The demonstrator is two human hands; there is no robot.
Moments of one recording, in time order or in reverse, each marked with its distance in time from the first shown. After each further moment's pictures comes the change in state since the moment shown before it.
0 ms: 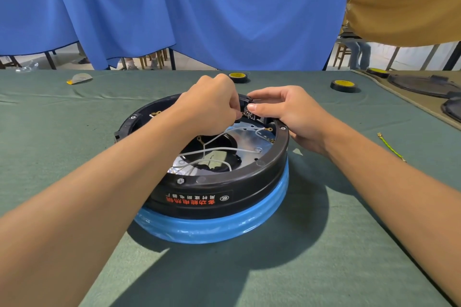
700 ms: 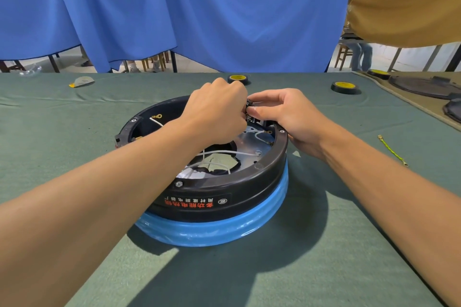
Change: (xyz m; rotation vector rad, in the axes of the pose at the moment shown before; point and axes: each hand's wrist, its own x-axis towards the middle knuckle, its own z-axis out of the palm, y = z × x) left_hand 0.004 0.009 0.013 0.238 0.149 0.056; right_hand 0.003 0.004 0.003 0.034 0.014 -0.030
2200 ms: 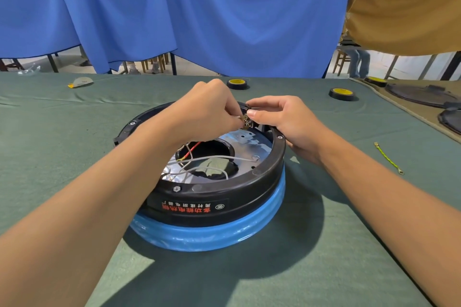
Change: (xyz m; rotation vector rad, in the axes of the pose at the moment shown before) left_hand -0.008 -0.015 -0.017 -0.358 -0.123 0.029; right_hand 0.000 0.002 -0.003 -0.038 0.011 0.000
